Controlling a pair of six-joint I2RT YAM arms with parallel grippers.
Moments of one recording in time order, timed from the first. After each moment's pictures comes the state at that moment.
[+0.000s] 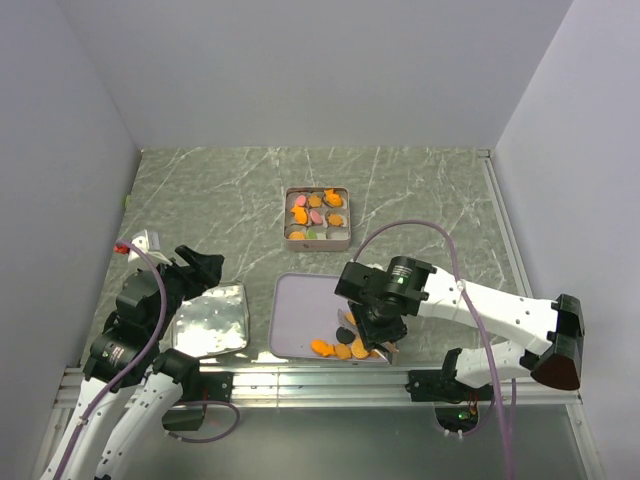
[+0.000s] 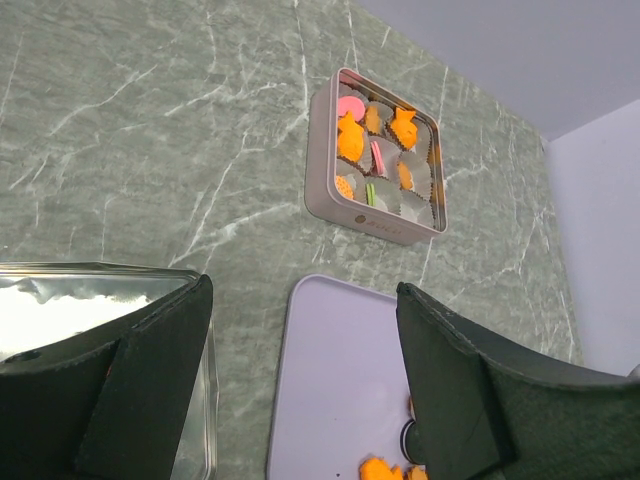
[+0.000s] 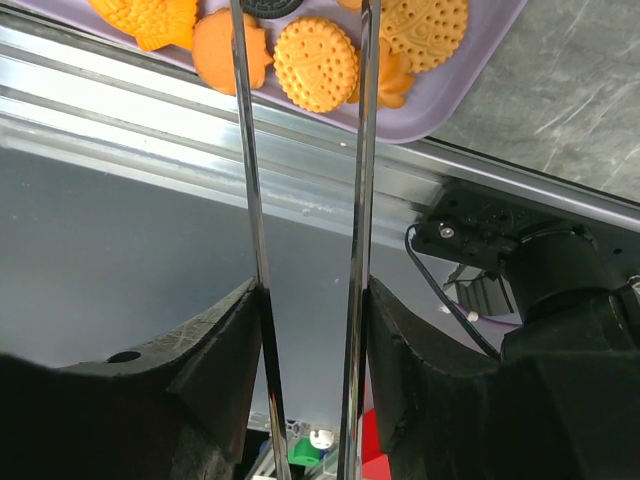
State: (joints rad) left arm -0.37 0.34 0.68 -0.62 -0.21 -0.70; right arm 1.15 1.27 1.16 -1.34 0.04 0.85
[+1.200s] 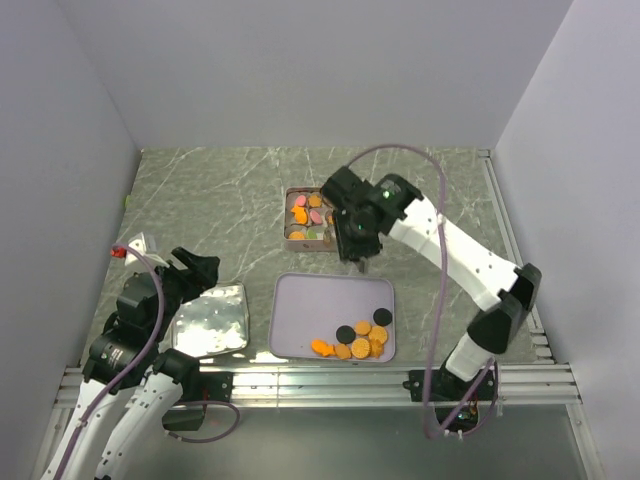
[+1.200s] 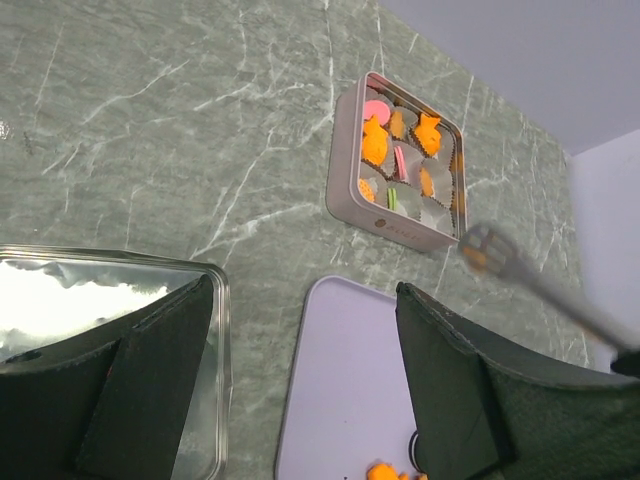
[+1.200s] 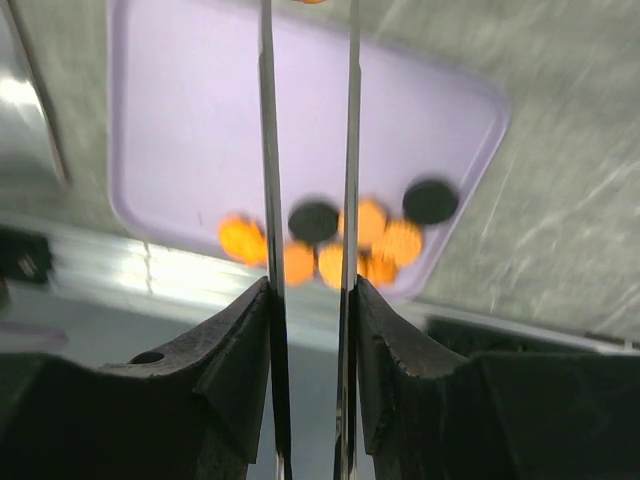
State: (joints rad) left arm -0.37 0.33 0.68 -0.66 -0.26 -0.72; right arm 0.88 1.60 1.72 -1.38 0.17 0.64
